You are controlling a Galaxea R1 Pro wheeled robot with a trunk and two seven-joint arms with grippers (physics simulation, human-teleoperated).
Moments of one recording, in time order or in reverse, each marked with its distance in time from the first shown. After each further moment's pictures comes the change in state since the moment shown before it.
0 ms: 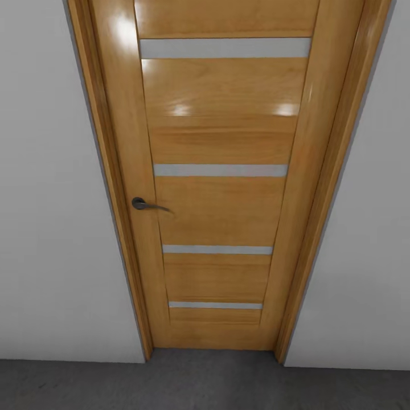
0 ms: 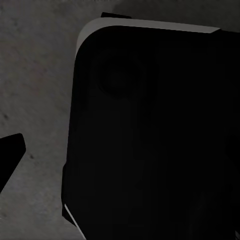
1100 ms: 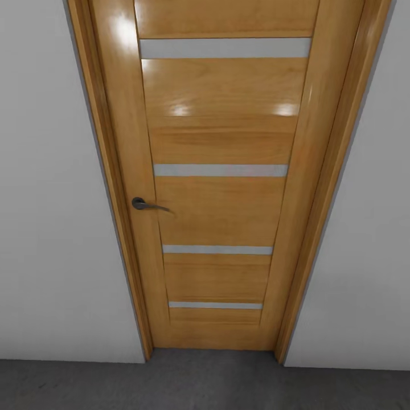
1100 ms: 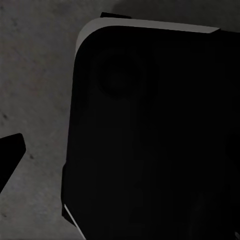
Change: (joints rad) left arm 0.000 0.000 0.000 0.000 0.000 0.000 -0.001; right arm -0.007 0.078 -0.004 -0.597 0.020 0.237 0.012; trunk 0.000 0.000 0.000
